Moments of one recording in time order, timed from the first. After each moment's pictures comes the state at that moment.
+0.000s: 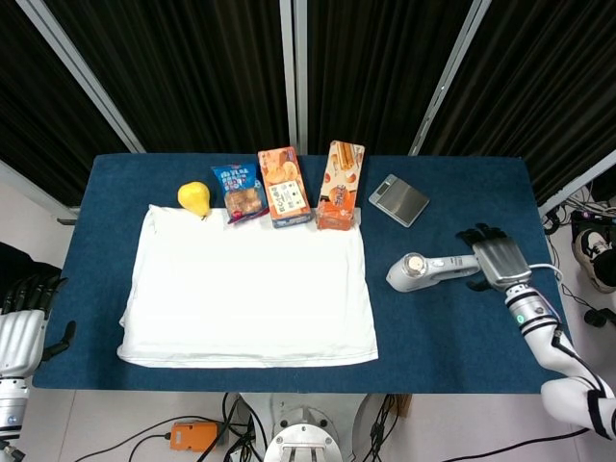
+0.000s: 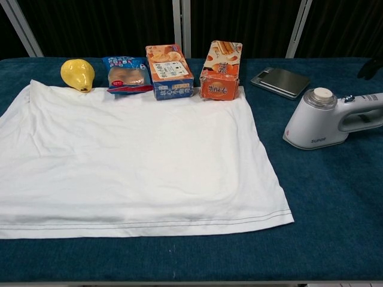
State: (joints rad) left arm -0.03 -1.15 -0.04 -1.62 1.42 1.47 0.11; right arm 0.52 -1.23 0.14 -1.41 -1.28 0.90 -0.18
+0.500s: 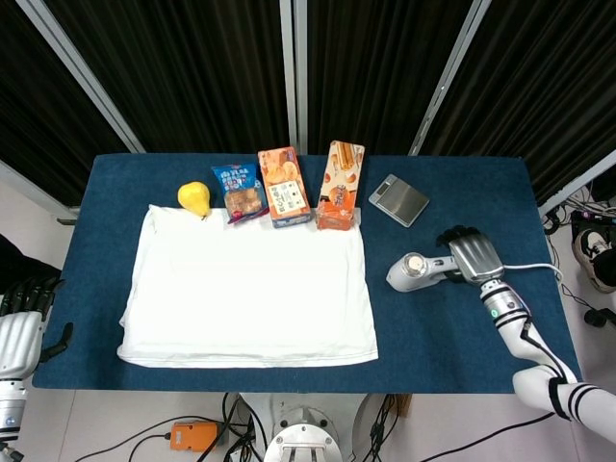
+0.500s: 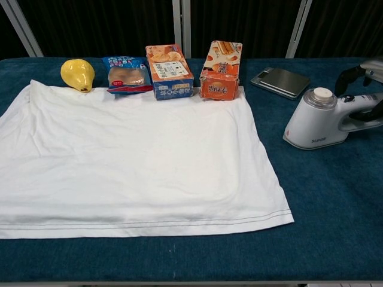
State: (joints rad) left arm -0.02 -1.16 -0.03 -1.61 1.41 1.47 0.10; right arm 0.56 -1.44 0.12 -1.15 -1.38 0.96 -0.07
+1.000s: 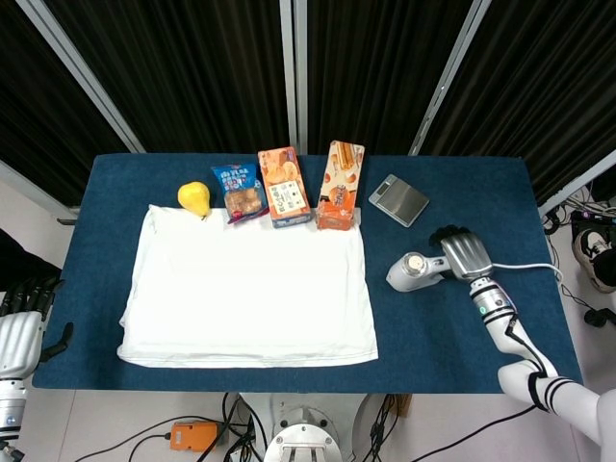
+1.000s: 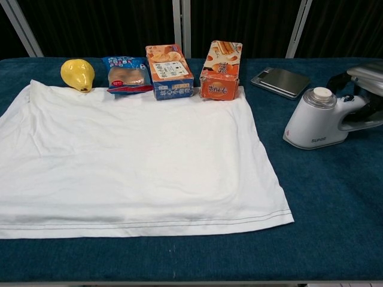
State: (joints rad) left arm -0.02 -1.17 -0.04 -1.59 1.40 1.47 0.09; right arm 0.58 -1.59 0.11 -0.94 -1.42 1.01 0.04
